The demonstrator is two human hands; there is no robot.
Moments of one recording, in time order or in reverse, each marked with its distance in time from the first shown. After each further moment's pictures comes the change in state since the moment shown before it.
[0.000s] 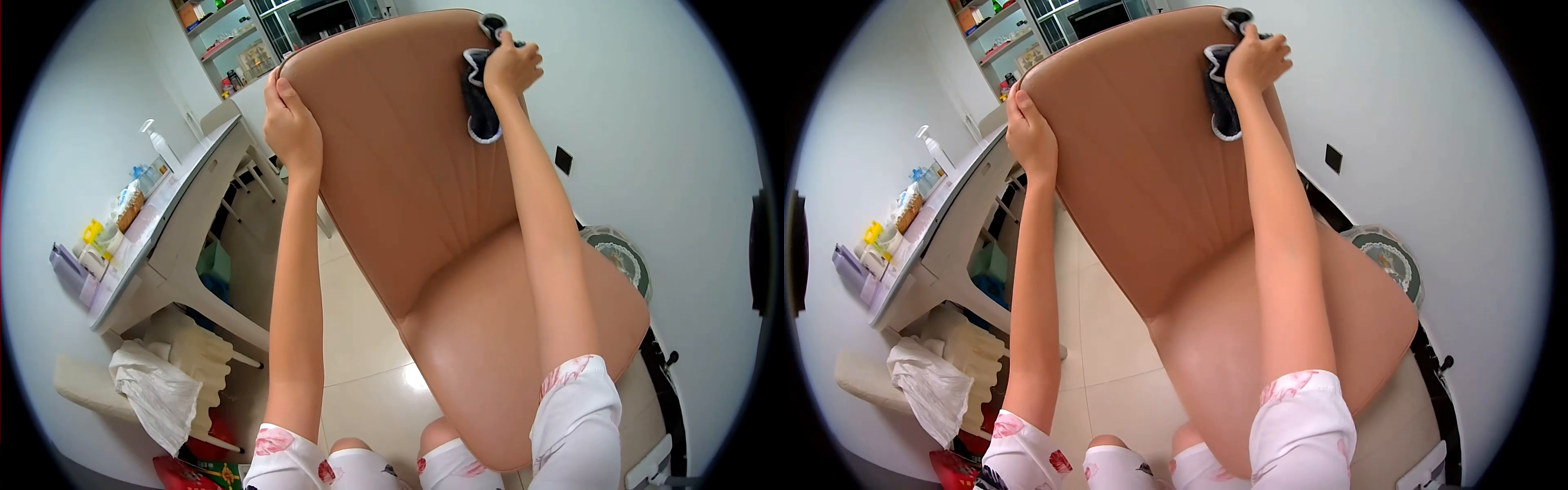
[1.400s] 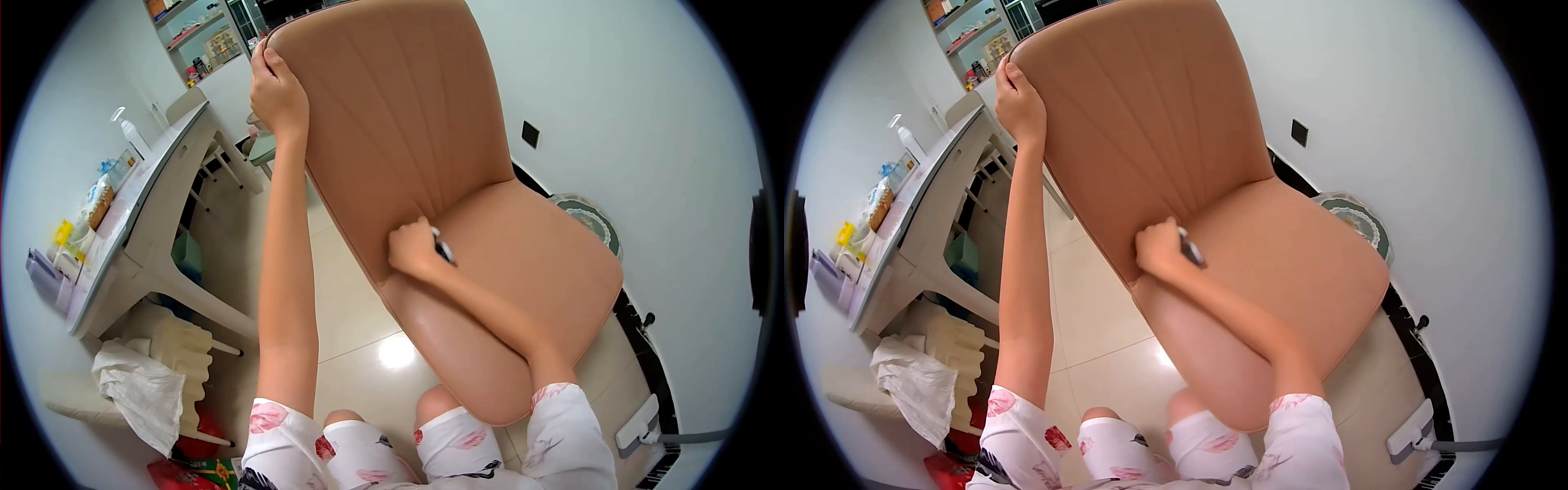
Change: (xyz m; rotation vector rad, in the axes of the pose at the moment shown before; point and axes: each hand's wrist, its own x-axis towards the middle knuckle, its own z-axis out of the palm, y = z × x) left_hand -0.002 -0.005 0.008 -0.065 0.018 -0.090; right_hand -0.259 0.014 -0.178 -0.131 -1.374 -0.807
